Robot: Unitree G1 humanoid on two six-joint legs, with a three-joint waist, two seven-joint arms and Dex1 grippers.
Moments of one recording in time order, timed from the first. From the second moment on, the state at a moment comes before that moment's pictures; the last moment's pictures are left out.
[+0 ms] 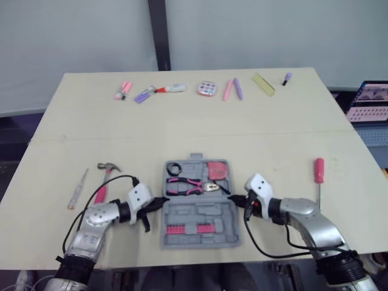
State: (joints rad) left arm -0.13 0.50 -0.08 0.21 -0.10 -0.07 -0.88; right arm -0.16 -0.53 0.15 -0.11 0.19 0.50 0.84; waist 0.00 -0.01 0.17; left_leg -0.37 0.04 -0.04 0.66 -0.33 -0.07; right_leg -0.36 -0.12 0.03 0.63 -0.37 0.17
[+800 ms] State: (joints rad) left arm -0.14 0.49 -0.08 0.21 -0.08 -0.07 -0.85; right arm -0.16 -0.53 0.15 -0.11 0.19 0.50 0.84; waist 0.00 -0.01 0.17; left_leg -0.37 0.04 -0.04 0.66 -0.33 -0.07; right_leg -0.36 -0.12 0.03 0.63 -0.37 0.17
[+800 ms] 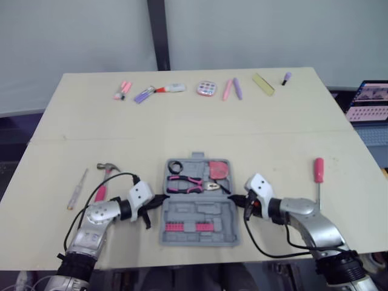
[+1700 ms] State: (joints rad) left arm -0.08 0.61 -0.05 0.13 -0.10 -0.02 -0.88; right arm -0.14 -0.61 0.13 -0.10 0.20 0.48 0.86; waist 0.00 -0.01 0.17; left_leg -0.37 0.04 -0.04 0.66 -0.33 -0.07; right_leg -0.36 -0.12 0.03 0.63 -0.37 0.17
